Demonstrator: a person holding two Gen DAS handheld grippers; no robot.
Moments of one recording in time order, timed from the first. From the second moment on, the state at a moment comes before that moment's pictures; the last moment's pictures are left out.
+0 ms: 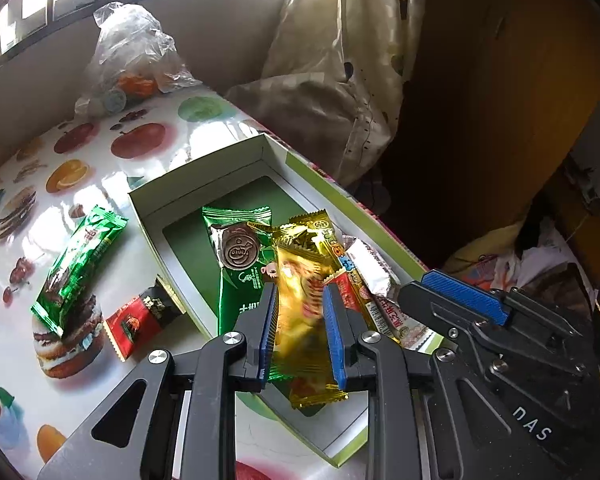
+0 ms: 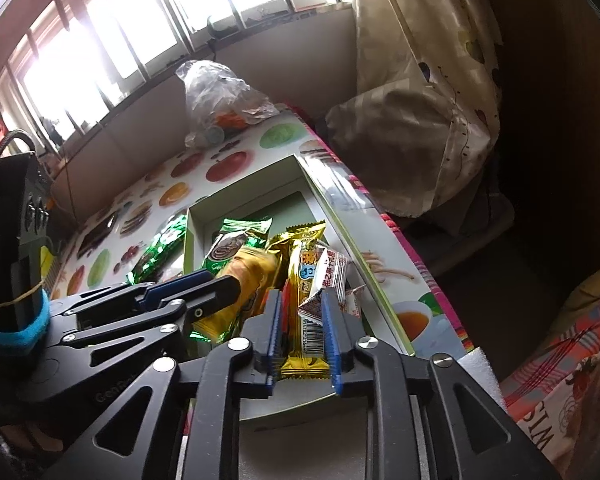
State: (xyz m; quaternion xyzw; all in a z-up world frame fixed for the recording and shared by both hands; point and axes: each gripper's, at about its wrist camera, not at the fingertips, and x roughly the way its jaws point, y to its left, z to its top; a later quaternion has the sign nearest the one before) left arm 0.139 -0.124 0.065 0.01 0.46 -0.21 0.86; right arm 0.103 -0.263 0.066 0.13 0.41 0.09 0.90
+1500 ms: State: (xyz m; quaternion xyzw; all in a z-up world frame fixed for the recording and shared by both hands) left arm 0.129 0.020 0.090 -0.05 0.42 -0.09 0.90; right arm 0.108 -0.165 0.089 0.07 0.40 0.15 0.90
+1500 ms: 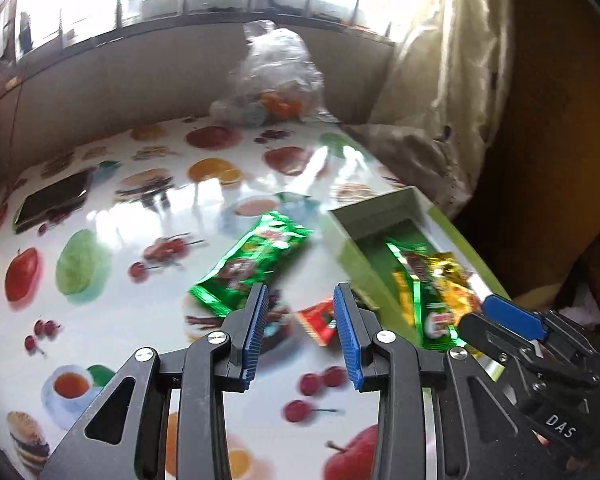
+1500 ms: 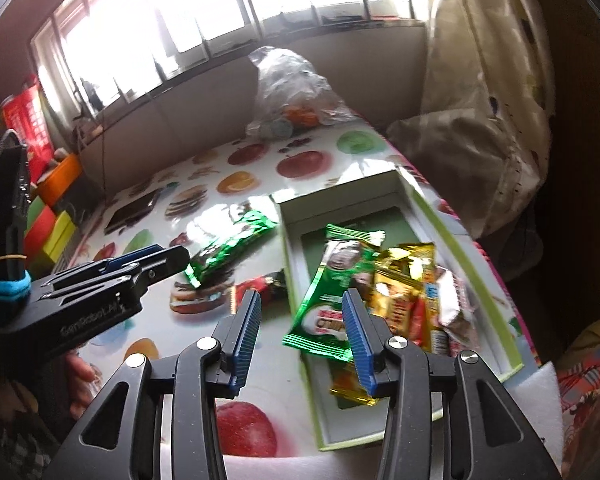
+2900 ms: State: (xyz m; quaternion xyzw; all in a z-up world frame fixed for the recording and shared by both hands) left arm 0.148 0.113 0.049 -0.10 0.44 -0.04 0.89; right arm 0.191 -0.065 0.023 0.06 0.48 0.09 0.87
